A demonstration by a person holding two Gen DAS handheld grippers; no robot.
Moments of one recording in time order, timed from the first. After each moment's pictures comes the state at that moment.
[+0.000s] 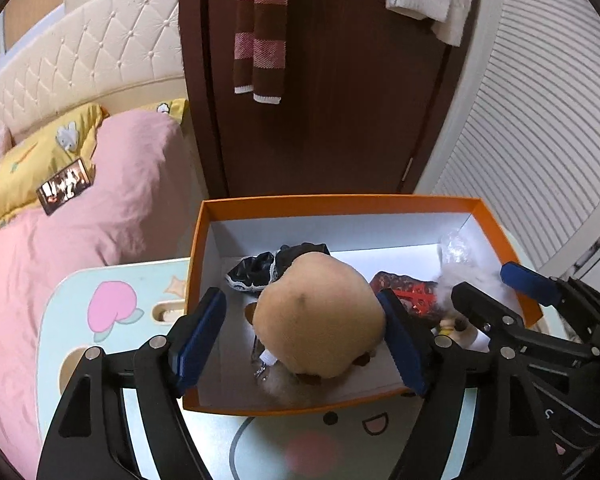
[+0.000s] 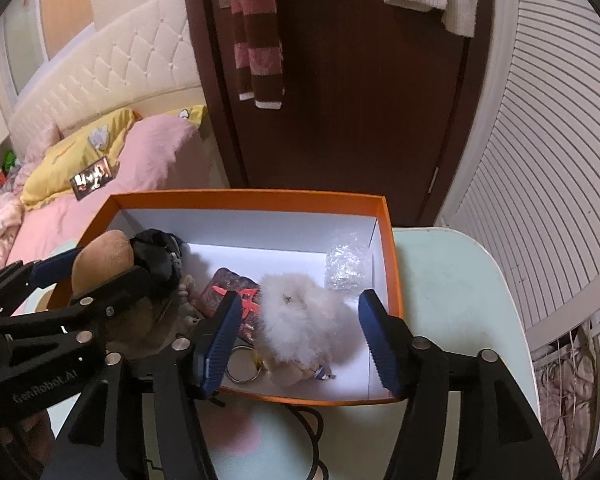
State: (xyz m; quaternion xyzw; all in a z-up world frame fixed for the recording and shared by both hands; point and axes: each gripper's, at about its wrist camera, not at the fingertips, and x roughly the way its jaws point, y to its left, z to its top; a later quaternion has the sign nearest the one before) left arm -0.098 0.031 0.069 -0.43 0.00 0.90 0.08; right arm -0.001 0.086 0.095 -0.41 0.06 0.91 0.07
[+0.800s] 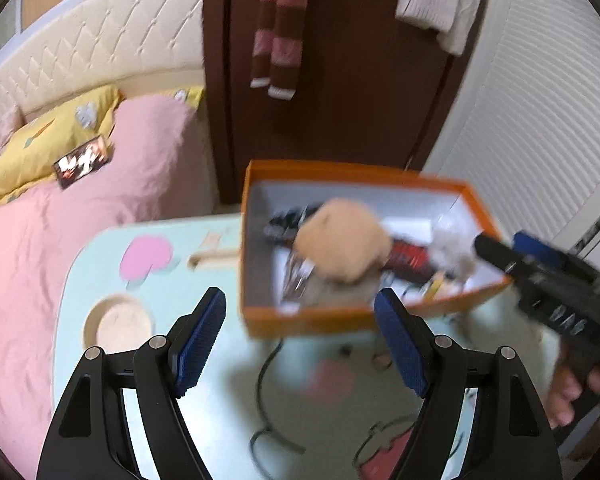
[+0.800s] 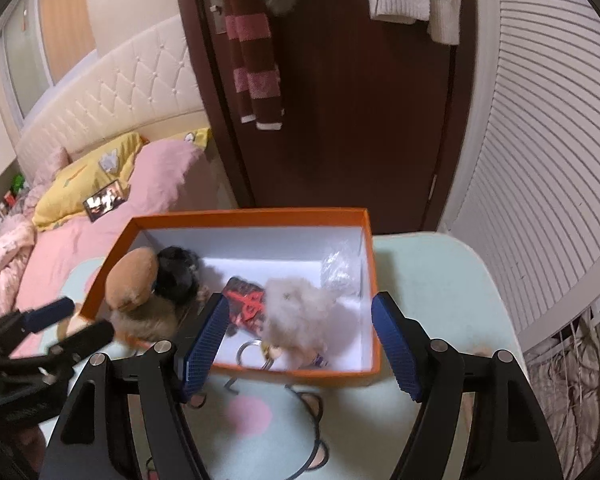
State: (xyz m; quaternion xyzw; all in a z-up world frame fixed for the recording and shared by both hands) left arm -0.048 0.000 0.078 -0.44 -0.01 0.89 0.07; right arm 0.023 0.089 0.116 -0.39 0.09 0.92 0.06
